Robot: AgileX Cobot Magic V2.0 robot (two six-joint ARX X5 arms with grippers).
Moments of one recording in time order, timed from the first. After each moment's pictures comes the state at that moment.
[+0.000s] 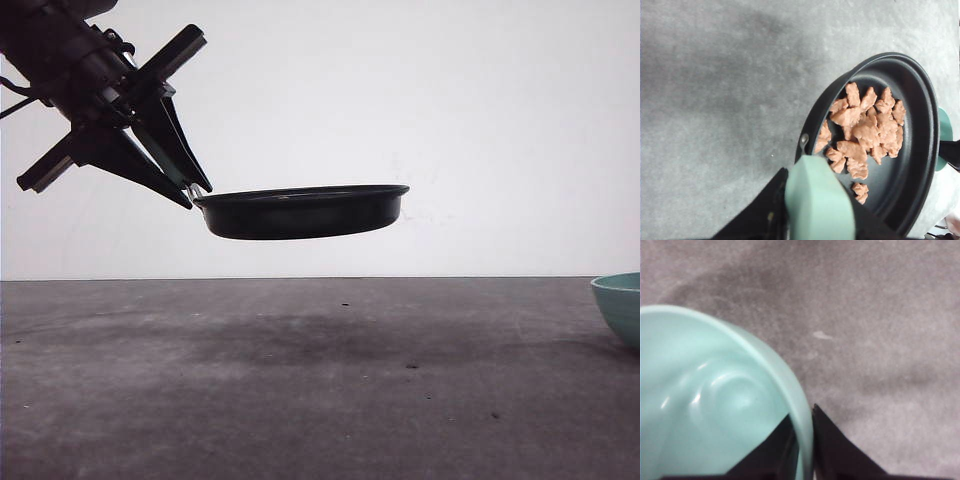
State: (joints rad) left arm -0.33 1.46 1.09 -0.50 0.49 -0.57; right arm -0.14 1.43 0.81 -0.59 -0.13 0.34
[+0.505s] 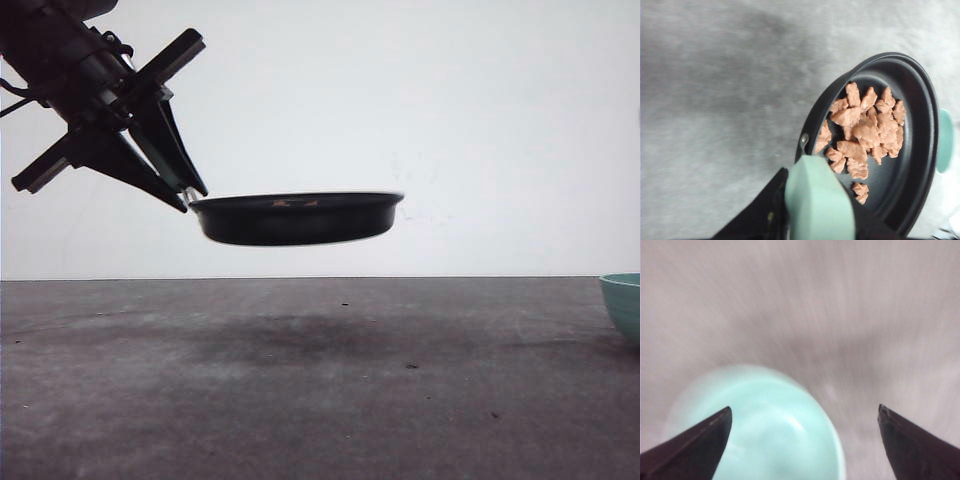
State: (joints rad) left arm -0.32 1.46 1.09 -0.52 0.44 -0.56; right arm -0.11 1.24 0.98 -0.63 -0.11 0.28
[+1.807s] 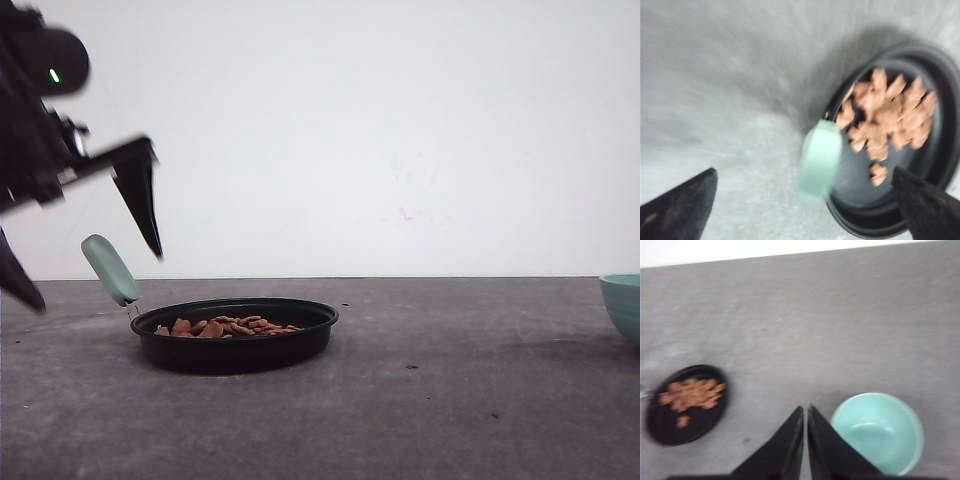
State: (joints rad) left arm -0.18 1.52 1.09 -0.66 0.29 -0.45; right arm 0.36 0.72 1.05 -0.84 0.11 0.30
